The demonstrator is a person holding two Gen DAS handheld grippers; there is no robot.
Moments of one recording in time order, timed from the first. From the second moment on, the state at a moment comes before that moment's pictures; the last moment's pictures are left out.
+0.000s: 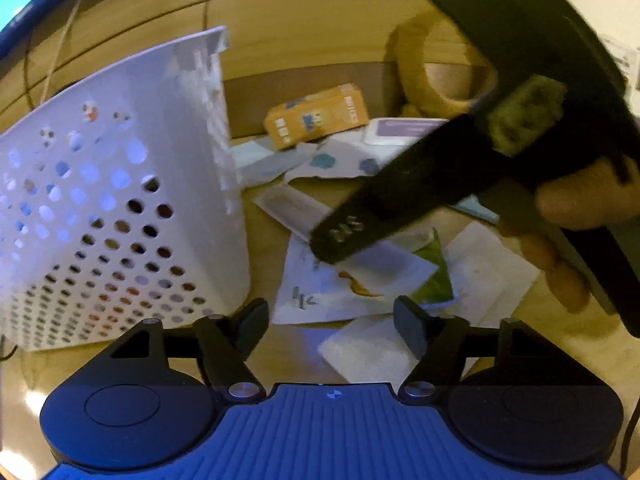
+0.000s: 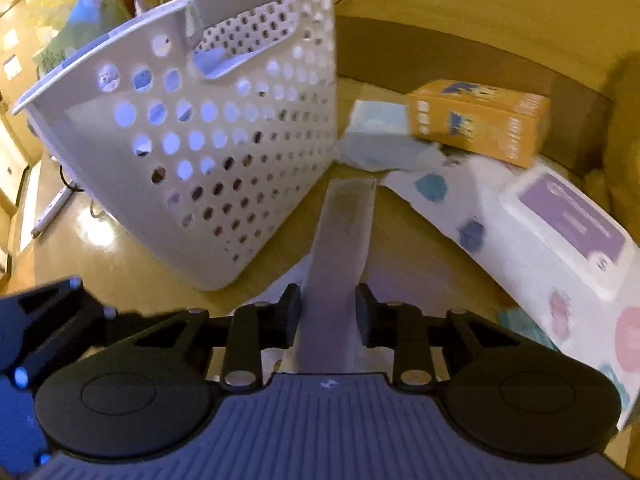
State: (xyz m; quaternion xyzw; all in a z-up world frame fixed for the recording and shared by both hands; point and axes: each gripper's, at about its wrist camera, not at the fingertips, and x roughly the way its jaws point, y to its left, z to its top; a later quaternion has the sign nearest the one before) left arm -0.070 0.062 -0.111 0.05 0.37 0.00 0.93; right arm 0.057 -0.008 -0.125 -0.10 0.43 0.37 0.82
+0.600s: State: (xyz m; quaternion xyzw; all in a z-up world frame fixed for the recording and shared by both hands) left arm -0.030 0.018 -0.108 0.00 0.40 0.02 0.92; right arm 0.048 -0.122 -0.089 -0.02 0.38 0.28 0.88
